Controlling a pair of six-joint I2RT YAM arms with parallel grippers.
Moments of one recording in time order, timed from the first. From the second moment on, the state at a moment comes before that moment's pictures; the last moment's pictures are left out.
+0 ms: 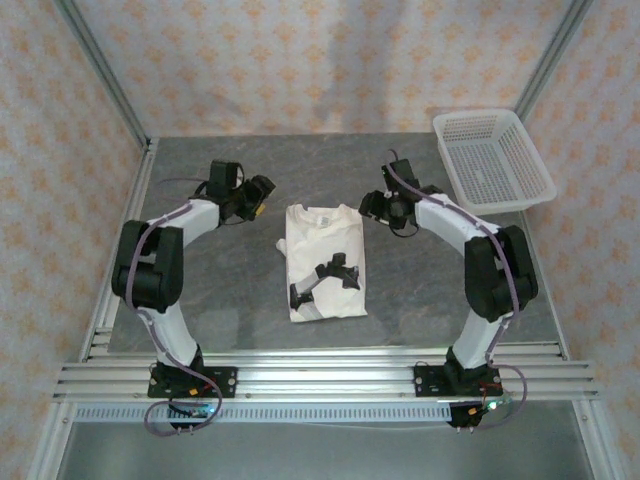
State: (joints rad) left arm -0.10 1.79 1.14 -0.10 0.36 -1.01; right arm 0.35 1.77 1.24 -0.47 -0.15 0.63
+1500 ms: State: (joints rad) left arm -0.22 2.03 1.30 -0.33 0.38 -0.69; right arm 0.38 2.18 1.61 -0.61 -0.34 0.44
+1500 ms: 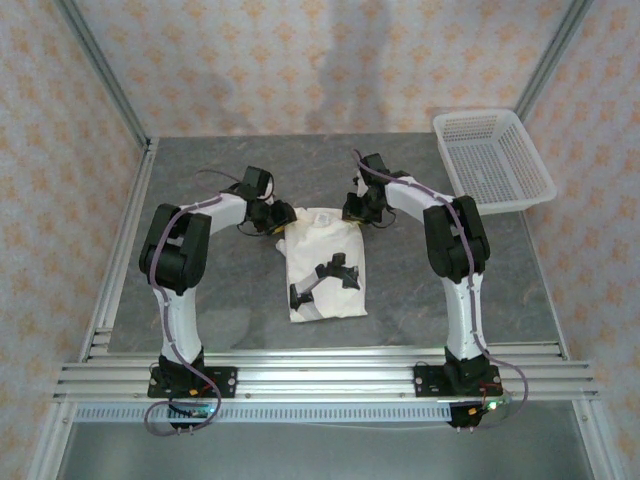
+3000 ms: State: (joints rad) left arm -0.24 2.02 1.22 -0.10 0.45 -0.78; right arm 0.33 2.08 1.44 -0.46 -0.30 0.53
